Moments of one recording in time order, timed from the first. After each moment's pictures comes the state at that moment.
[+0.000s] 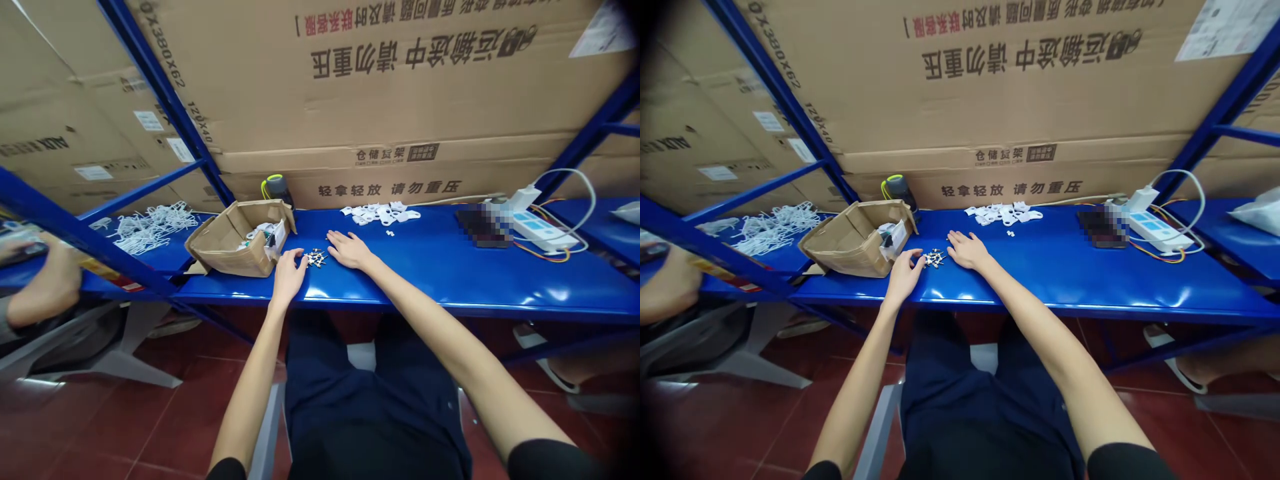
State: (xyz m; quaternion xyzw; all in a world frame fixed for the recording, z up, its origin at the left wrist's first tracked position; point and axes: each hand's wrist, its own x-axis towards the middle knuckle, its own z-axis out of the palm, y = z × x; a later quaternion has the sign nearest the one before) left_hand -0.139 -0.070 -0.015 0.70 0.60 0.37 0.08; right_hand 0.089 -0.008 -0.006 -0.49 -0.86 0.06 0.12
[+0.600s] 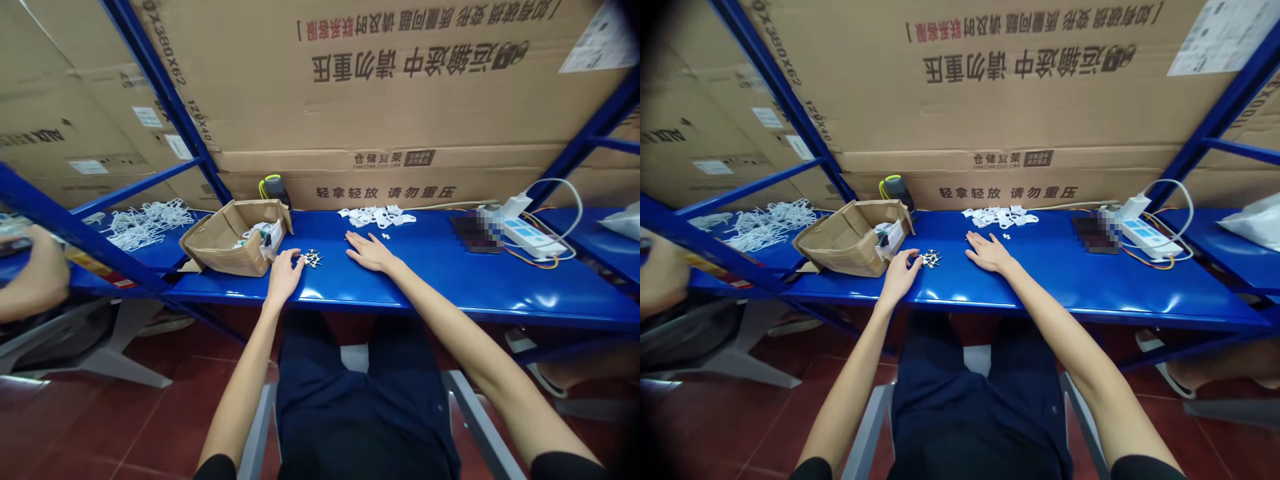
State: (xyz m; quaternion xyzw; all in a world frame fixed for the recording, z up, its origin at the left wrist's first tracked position) left_hand -0.138 -0.068 -0.018 0.71 0.59 0.37 0.09; right_hand 0.165 -0.017 -0.005 -0.50 -0.86 0.07 0.09
